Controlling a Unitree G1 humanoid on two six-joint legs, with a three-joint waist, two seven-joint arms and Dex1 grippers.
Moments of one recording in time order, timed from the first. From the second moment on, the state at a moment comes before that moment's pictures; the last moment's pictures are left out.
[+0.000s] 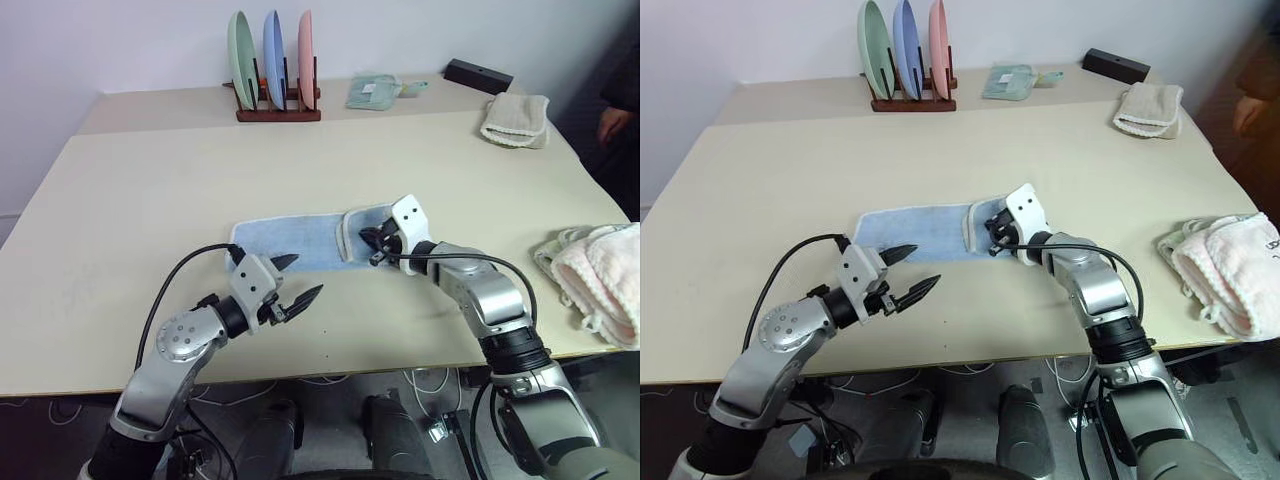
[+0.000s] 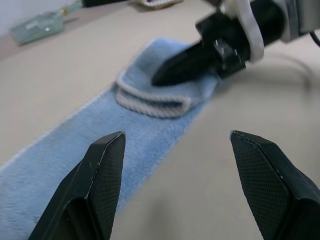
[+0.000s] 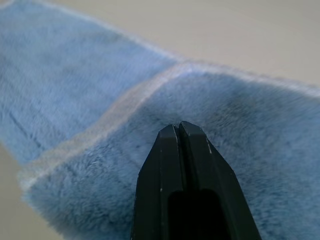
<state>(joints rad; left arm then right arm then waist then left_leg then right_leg) -0.03 0.45 -0.14 -0.48 -0.23 0.31 -0.58 -0.51 -0.41 0.18 0.09 0.20 0.53 0.55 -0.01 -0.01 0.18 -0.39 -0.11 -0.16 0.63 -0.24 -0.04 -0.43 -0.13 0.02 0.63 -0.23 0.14</state>
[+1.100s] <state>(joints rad) 0.19 -0.01 0.39 -0.65 -1.14 0.82 0.32 -0.57 -0.50 0.23 -0.10 0.13 0.25 0.85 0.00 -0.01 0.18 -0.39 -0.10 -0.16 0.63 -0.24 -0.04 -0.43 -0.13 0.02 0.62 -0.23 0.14</state>
